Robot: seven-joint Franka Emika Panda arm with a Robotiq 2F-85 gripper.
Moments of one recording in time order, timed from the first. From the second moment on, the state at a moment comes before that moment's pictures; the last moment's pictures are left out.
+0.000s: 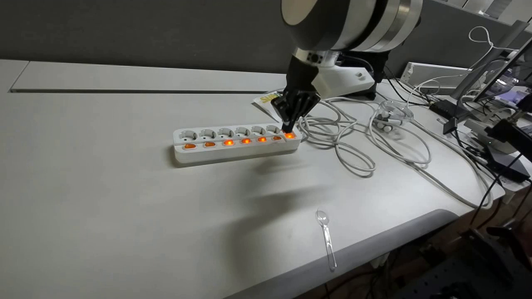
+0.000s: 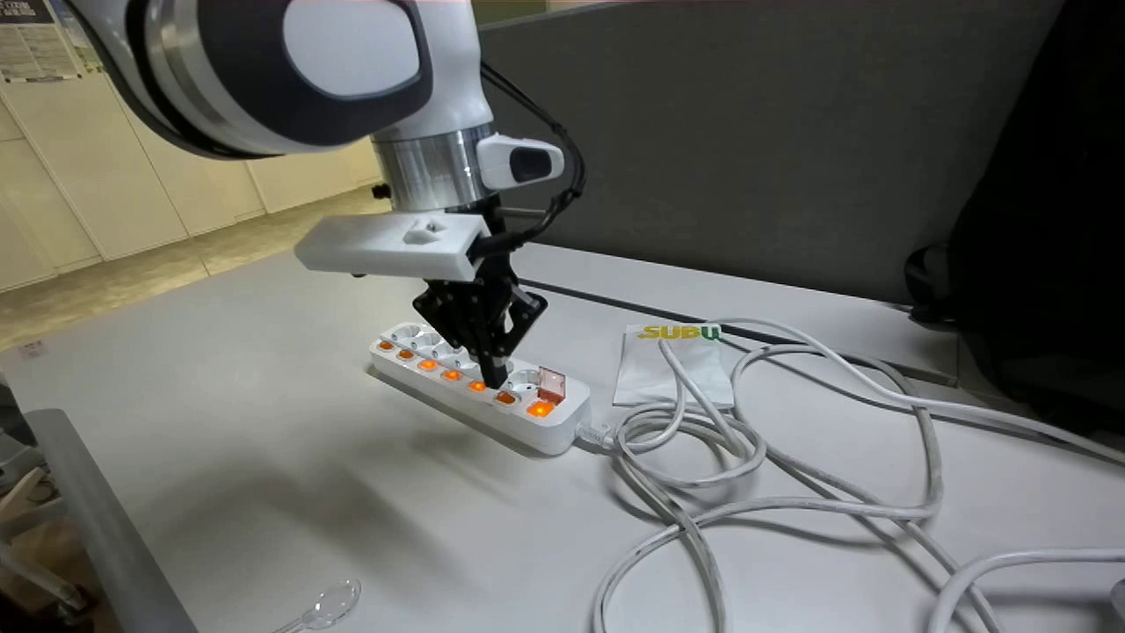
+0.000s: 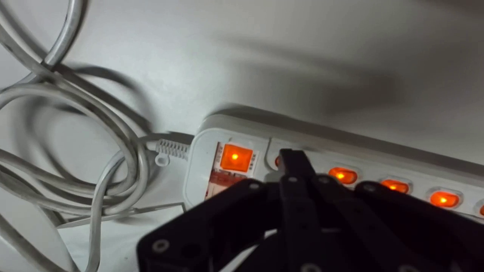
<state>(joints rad) 0.00 0.37 -0.02 -2.33 -0.02 2.74 -0.21</state>
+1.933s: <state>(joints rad) 0.00 0.47 0.01 -2.25 -0.02 2.71 -0.21</state>
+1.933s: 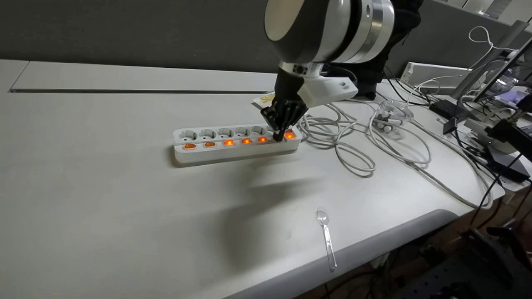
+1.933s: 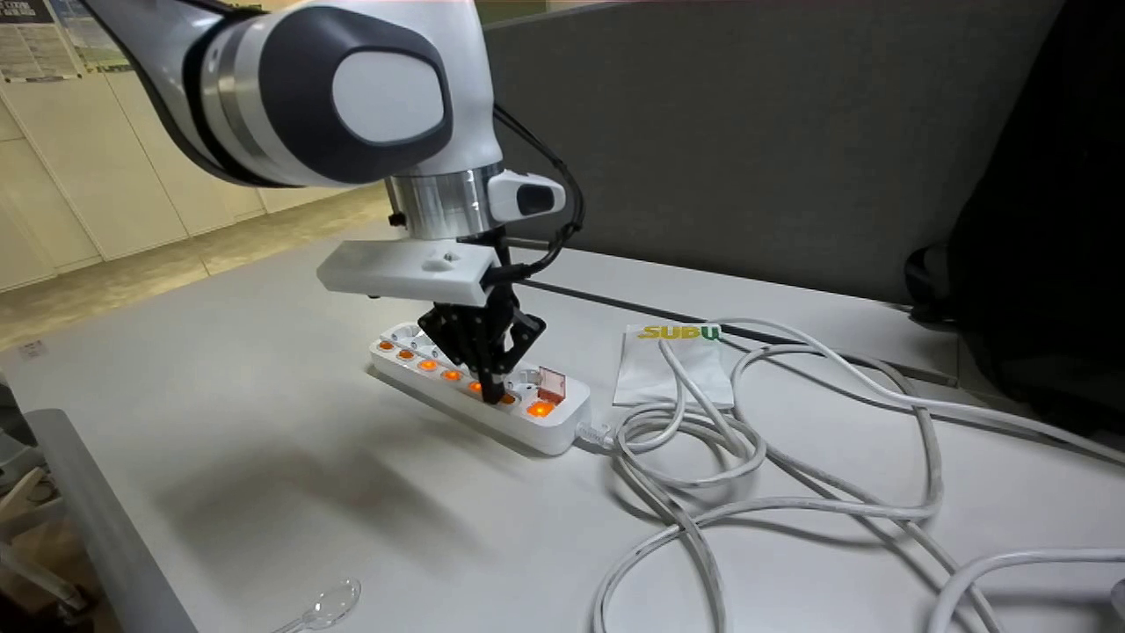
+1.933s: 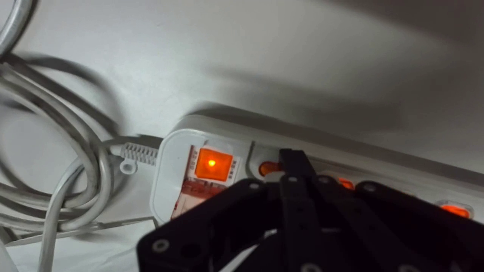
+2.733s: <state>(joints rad) 0.04 0.48 -0.03 -2.22 -0.09 2.66 -0.12</state>
